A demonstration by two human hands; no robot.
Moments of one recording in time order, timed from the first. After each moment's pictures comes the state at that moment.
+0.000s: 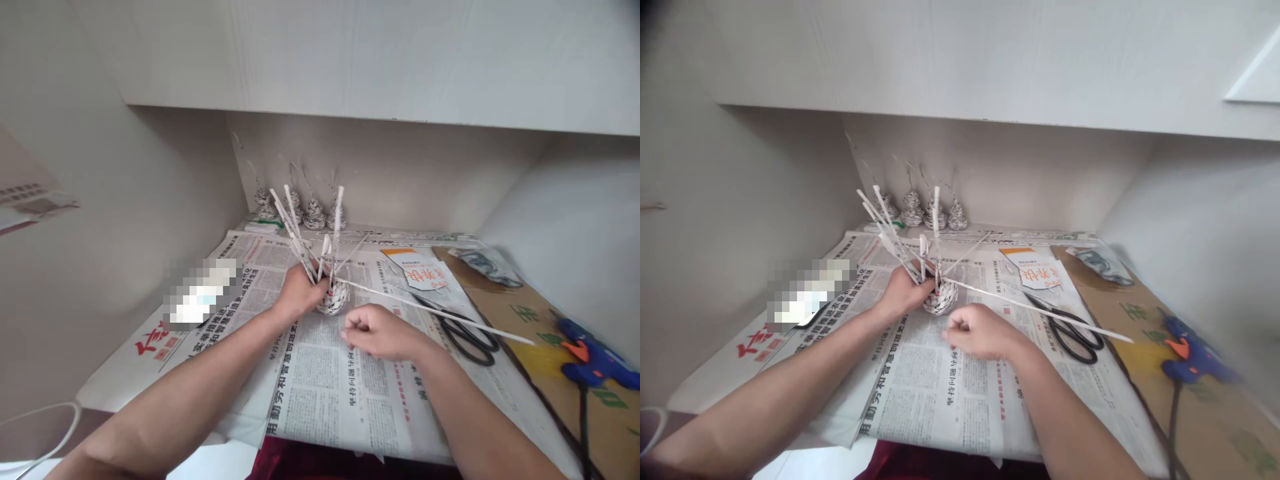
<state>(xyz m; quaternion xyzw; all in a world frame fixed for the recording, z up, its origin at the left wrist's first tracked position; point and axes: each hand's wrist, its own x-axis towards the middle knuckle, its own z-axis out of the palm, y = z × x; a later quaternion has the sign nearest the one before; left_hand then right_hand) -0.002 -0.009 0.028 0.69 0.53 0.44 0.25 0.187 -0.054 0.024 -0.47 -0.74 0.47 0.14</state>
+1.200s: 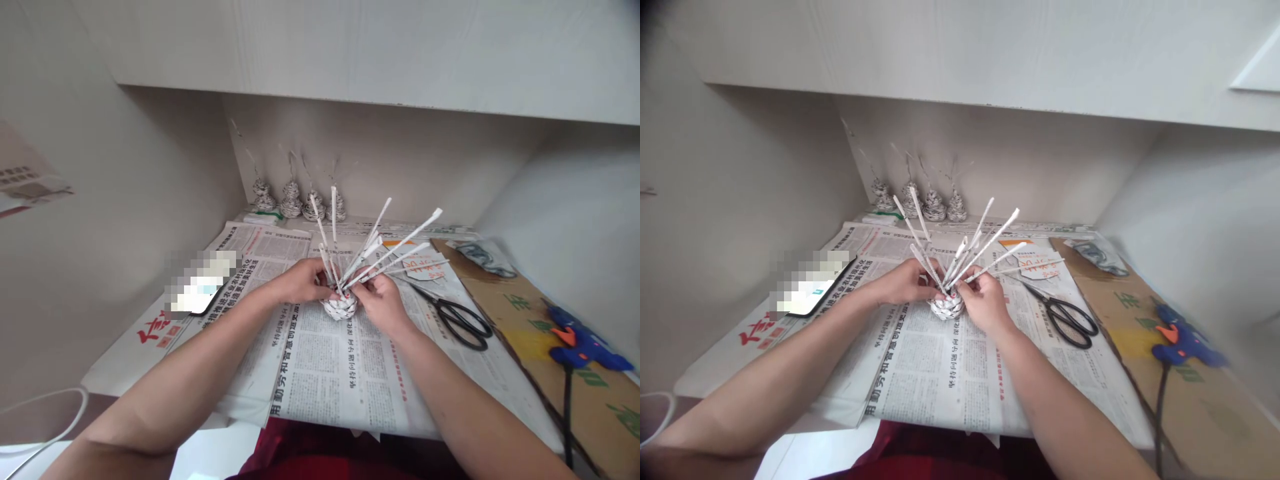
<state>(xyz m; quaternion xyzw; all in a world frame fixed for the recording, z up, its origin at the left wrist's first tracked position) -0.024 0.002 0.035 0.80 0.35 0.25 0.42 0.168 -0.033 -0.005 -0.47 -0.55 0.45 0.52</state>
